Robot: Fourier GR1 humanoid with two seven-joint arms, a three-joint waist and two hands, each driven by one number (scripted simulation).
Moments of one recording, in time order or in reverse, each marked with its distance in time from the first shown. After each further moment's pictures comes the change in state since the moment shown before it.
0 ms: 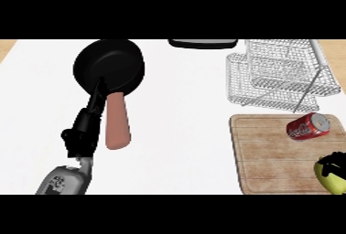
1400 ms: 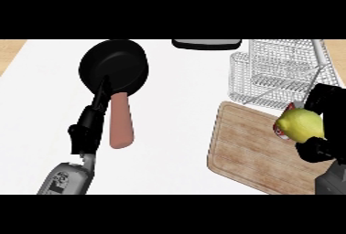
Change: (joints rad) left arm -0.026 -0.007 -0.003 0.033 -0.009 -0.017 0.007; right arm -0.579 0.446 0.147 -0.638 0.462 1.047 1.528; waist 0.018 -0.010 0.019
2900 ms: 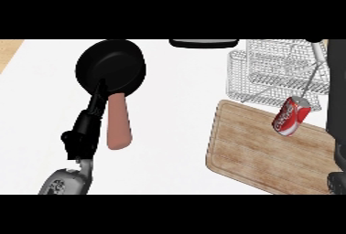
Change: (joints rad) left arm 0.051 -0.034 0.036 -0.057 -0.037 -0.027 0.012; right arm -0.726 -0.123 -0.282 0.768 -0.069 -0.150 0.022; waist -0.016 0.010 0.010
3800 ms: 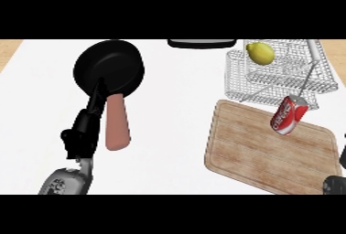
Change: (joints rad) left arm -0.003 -0.016 0.019 -0.004 -0.018 -0.006 0.014; right arm 0.062 0.023 -0.318 -0.023 -0.231 -0.397 0.036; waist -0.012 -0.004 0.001
